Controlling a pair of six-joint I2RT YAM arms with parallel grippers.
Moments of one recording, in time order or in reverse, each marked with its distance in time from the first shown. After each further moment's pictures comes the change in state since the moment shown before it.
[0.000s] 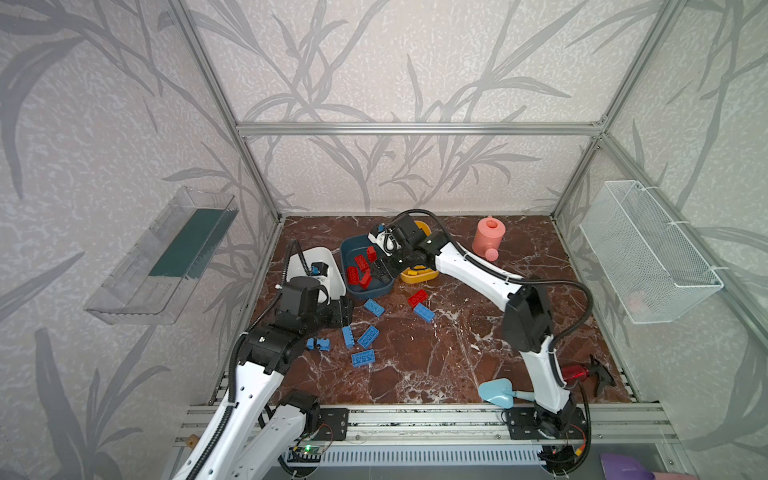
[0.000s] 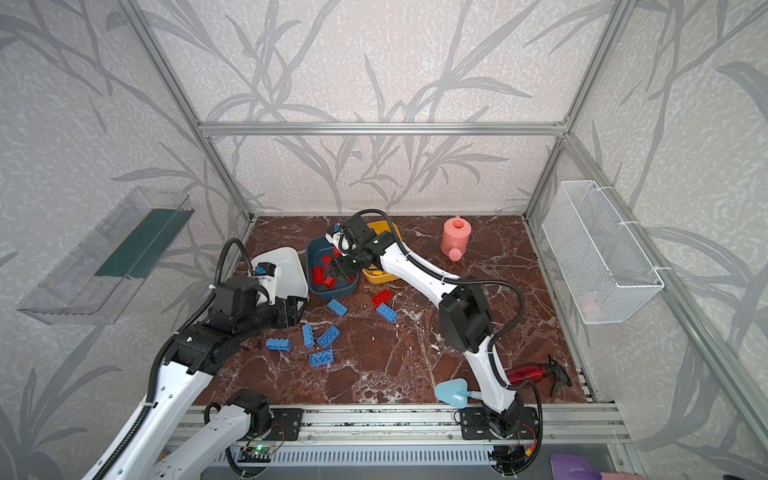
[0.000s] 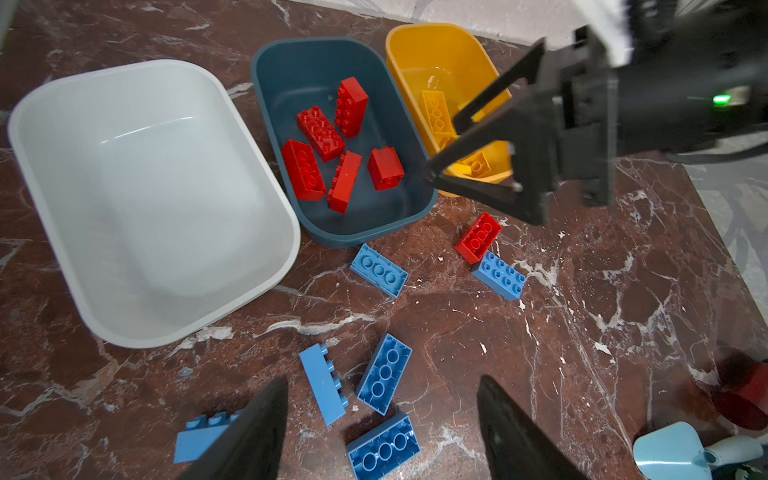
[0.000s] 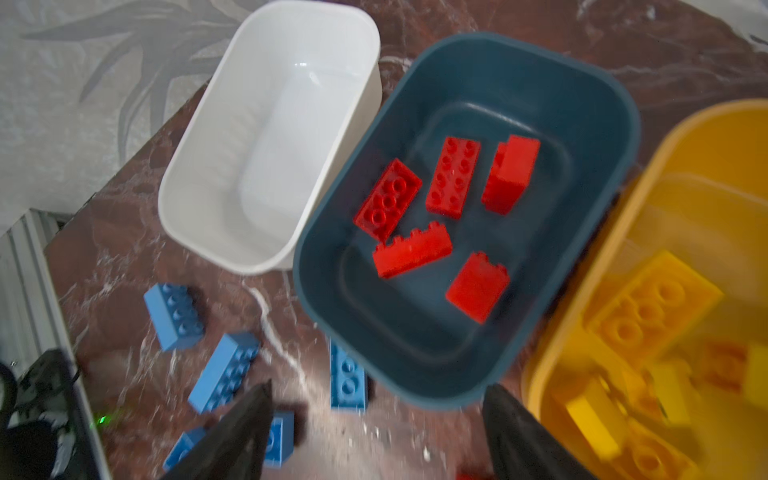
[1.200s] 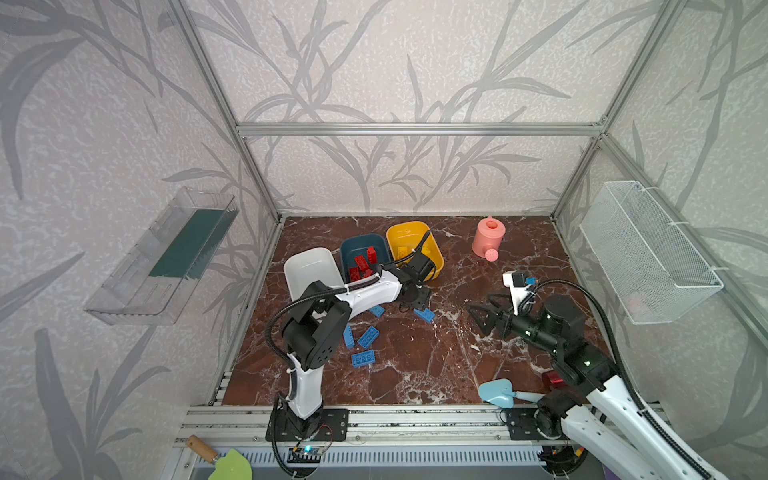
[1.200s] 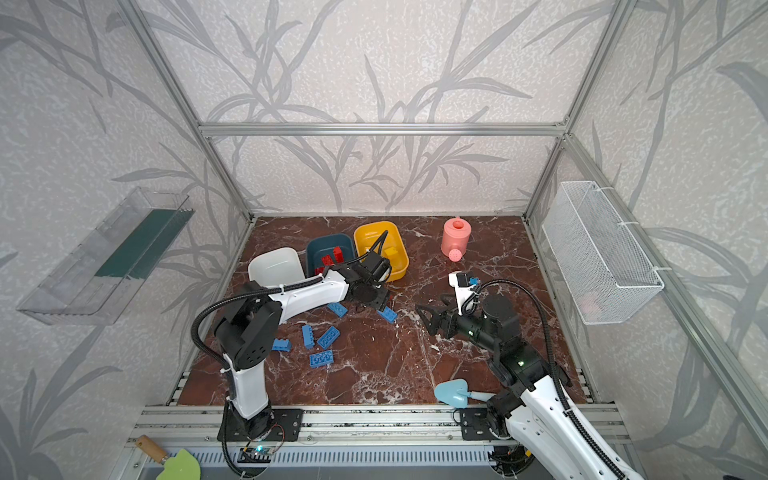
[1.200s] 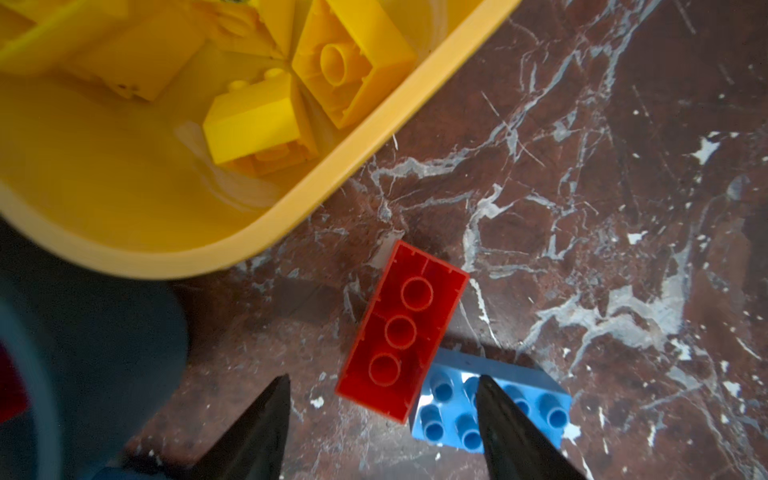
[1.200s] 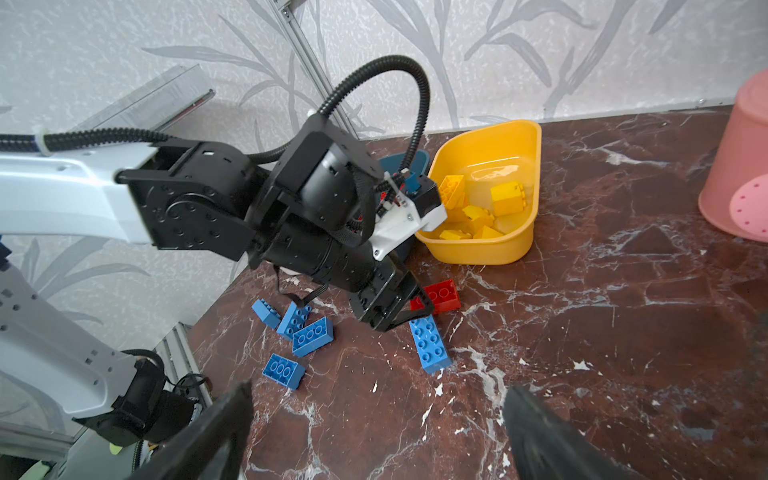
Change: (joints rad) left arm -0.401 1.161 0.484 0.232 -0.177 0.064; right arm -0.305 -1.461 -1.373 0.456 -0.119 0.288
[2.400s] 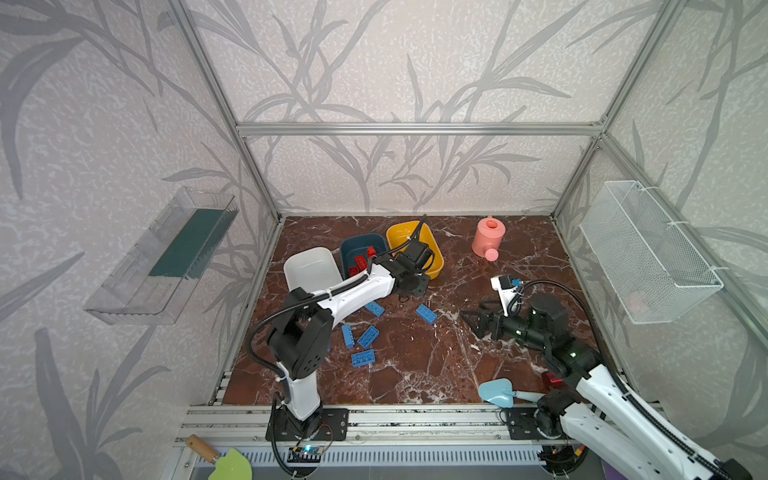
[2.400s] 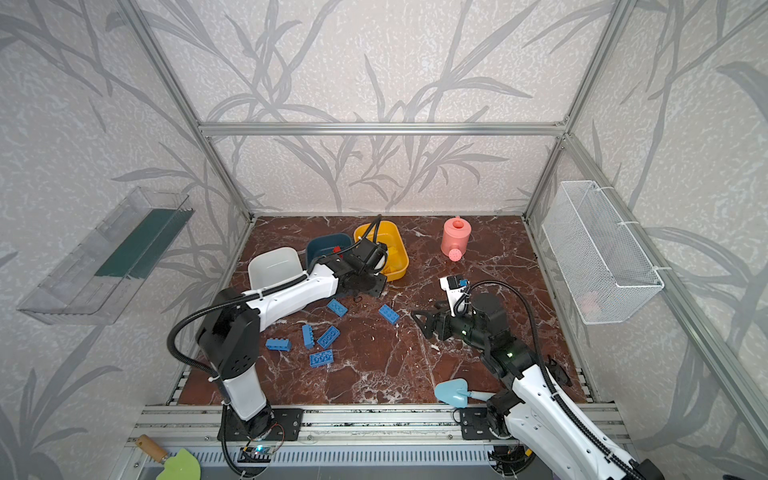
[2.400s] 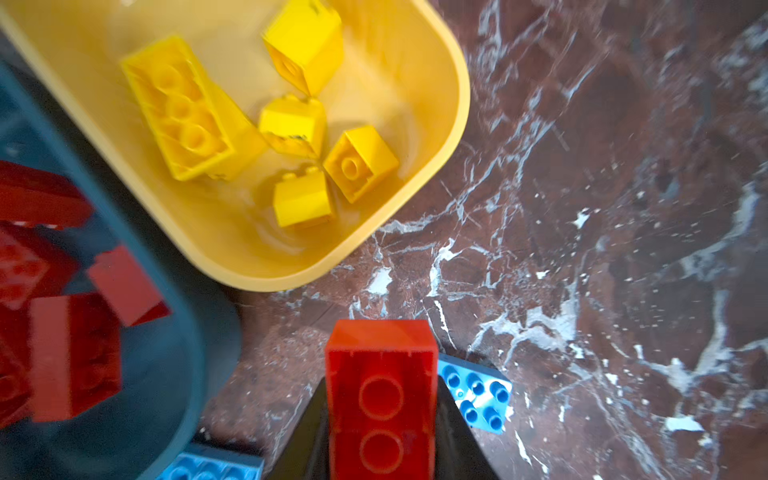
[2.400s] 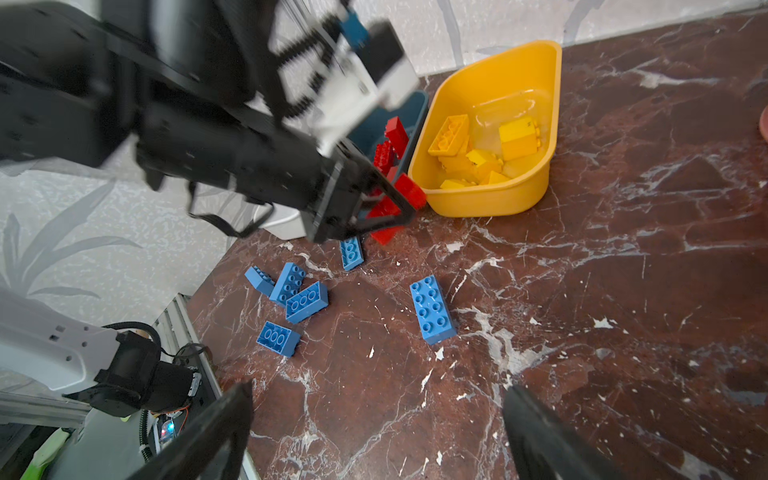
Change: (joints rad) left arm 0.036 -0.156 0.047 -0.042 0.007 -0.026; right arm 0.000 0.124 -0.039 0.039 -0.041 0.009
